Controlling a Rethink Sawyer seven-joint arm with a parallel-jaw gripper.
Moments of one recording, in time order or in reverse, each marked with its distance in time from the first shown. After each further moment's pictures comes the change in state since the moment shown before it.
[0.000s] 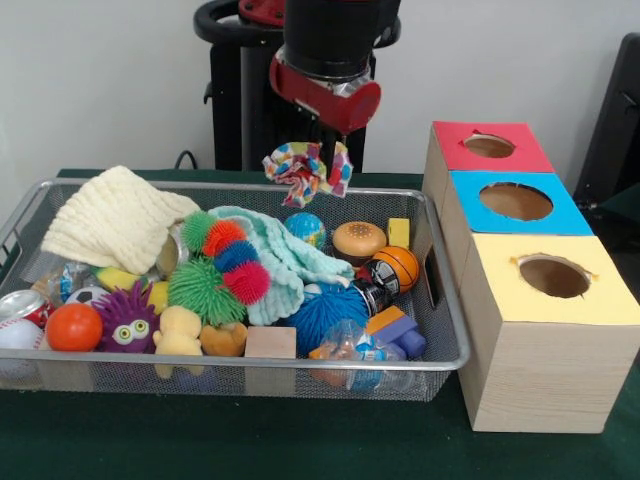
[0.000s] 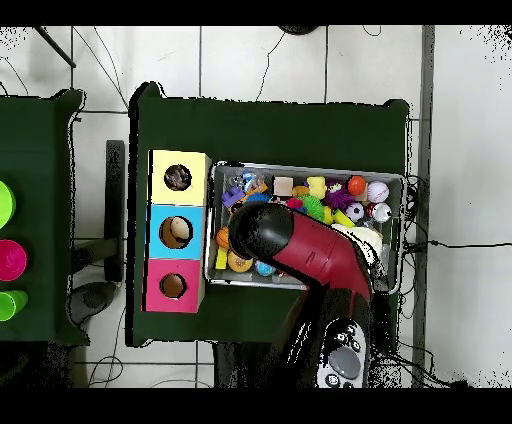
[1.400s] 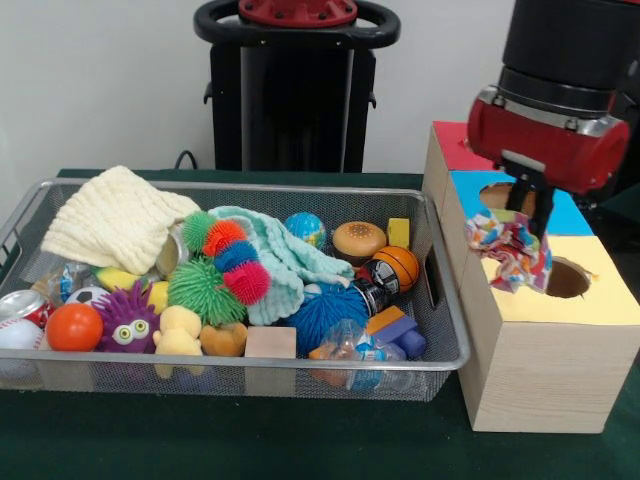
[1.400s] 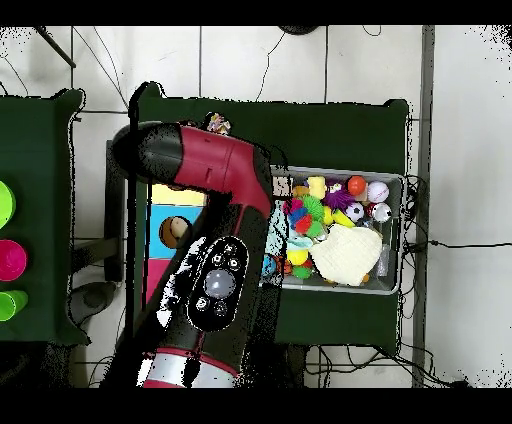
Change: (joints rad) arm 0.236 0.251 -0.118 -0.501 0.154 0.053 0.297
